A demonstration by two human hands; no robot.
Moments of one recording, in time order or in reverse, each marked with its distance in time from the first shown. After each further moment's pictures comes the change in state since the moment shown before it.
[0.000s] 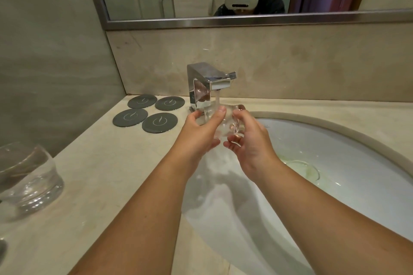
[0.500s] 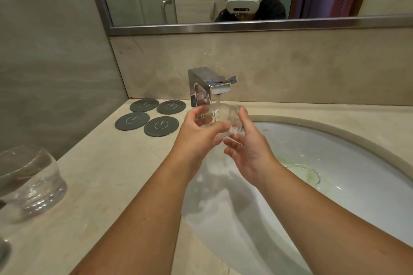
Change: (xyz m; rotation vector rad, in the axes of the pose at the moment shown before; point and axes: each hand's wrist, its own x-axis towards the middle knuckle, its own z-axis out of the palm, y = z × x) left_hand -0.004 0.003 0.001 -0.109 -0.008 0.068; right_hand 0.000 0.000 -0.001 0.020 -0.048 0.108
